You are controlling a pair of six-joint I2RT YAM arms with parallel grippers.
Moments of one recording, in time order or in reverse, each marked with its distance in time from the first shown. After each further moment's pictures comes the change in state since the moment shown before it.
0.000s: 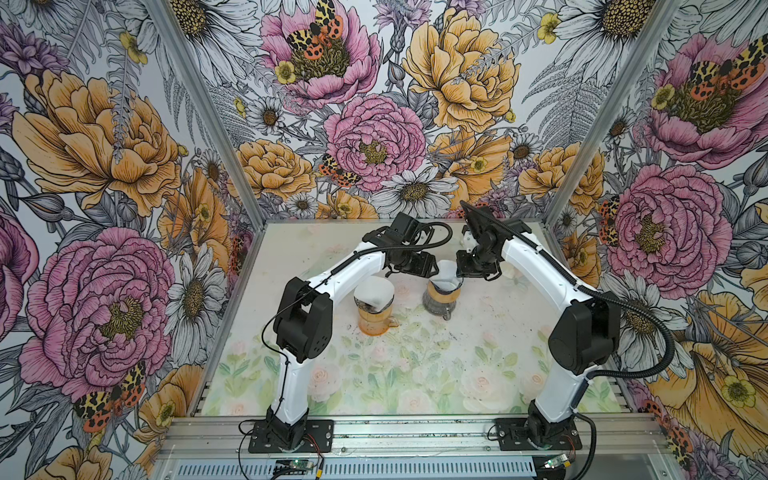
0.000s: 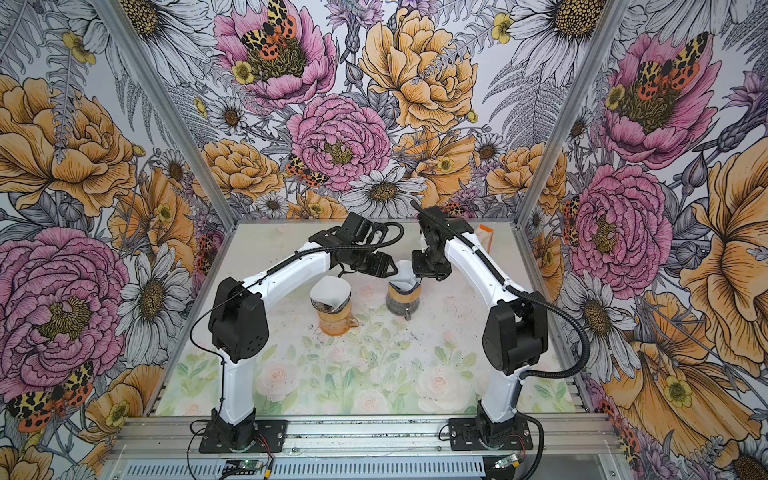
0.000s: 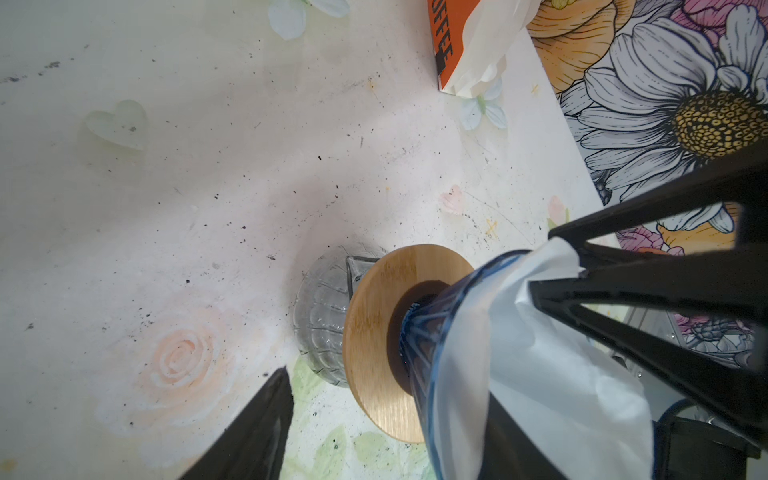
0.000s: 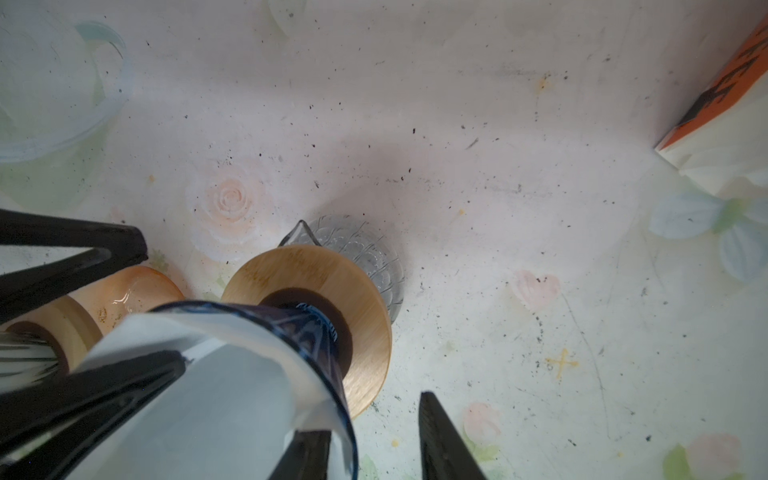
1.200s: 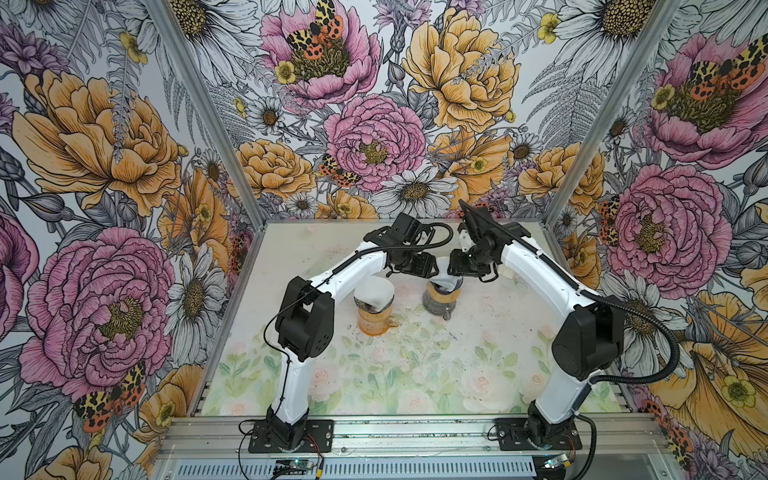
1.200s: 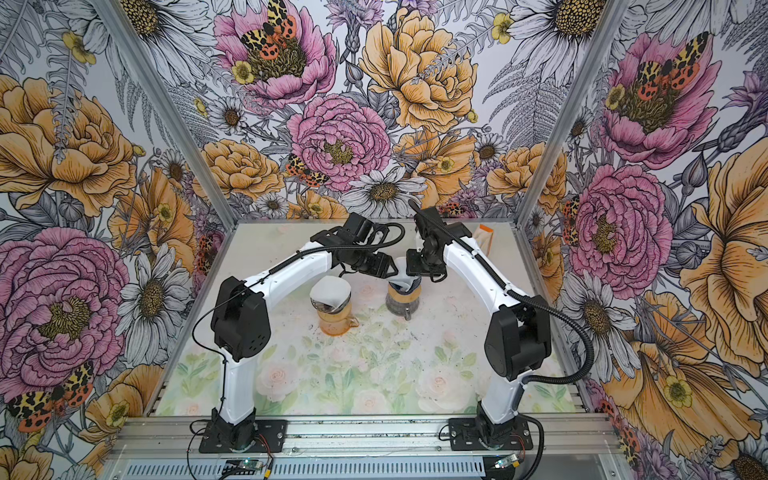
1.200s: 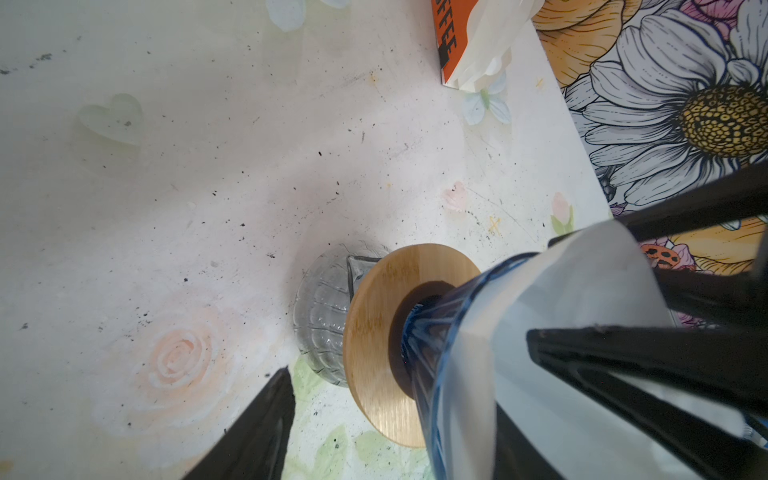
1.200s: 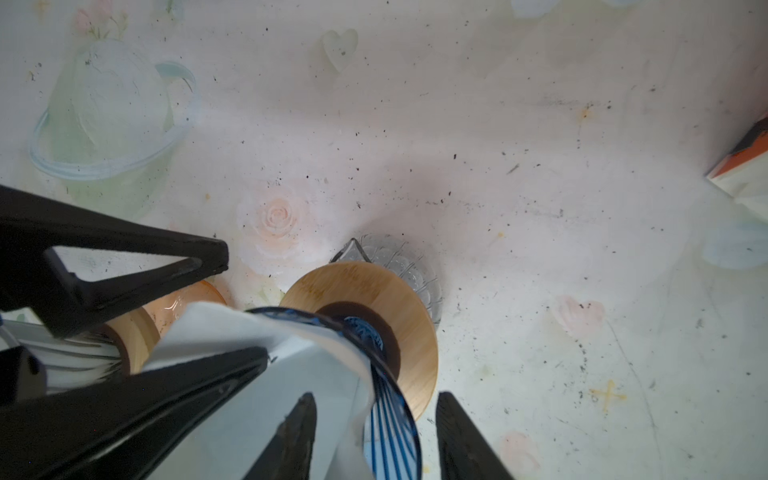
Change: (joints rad) left arm -0.005 0.016 0.017 -0.014 0.000 0.003; right arm 0.029 -0.039 -0.051 0.101 -0.039 0.037
